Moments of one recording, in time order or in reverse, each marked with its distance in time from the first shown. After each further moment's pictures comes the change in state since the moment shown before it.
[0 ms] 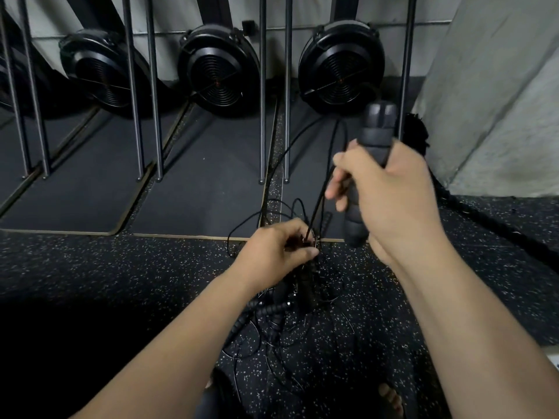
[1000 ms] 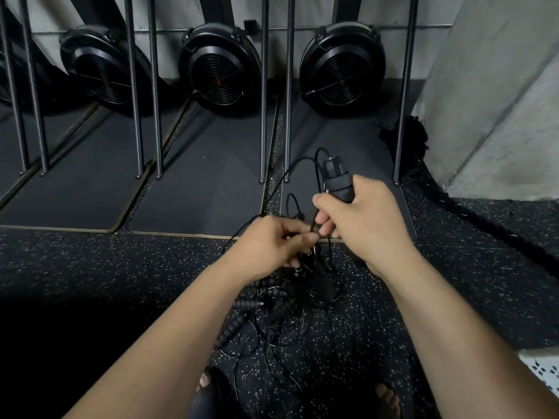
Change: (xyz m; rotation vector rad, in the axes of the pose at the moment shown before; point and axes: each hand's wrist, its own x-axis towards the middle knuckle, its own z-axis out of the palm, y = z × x) left_hand 0.001 0.022 -0.022 -0.318 -0.118 -0.143; right_hand 0.001 0.038 0.002 -0.506 -0.081 0.113
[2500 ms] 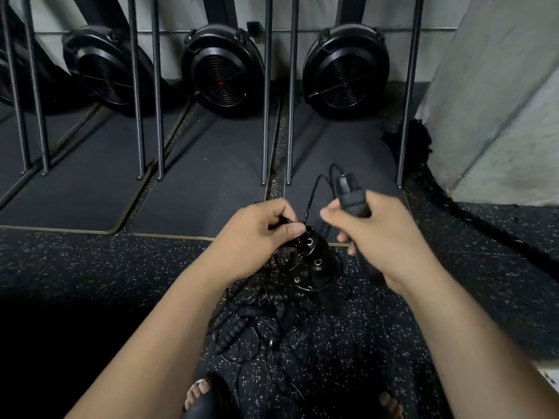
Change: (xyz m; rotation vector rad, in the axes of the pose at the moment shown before) left_hand -0.015 0.017 -0.035 0.091 0.125 0.076; right_hand -0.002 0.014 -0.008 0.130 -0.043 0.136
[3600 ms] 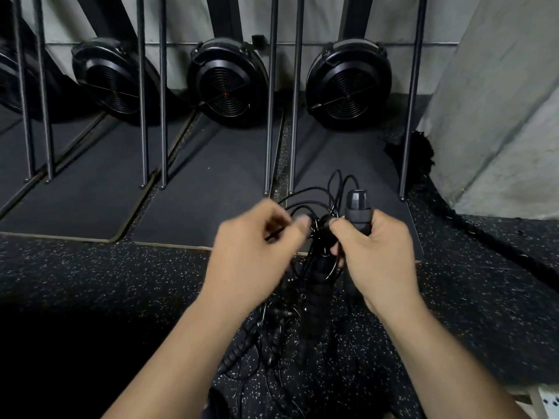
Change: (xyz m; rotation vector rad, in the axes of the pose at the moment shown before) left_hand -0.020 0.040 0.003 0.146 0.406 -0.084; right_hand 0.001 0.006 0.029 0.102 0.252 -0.071
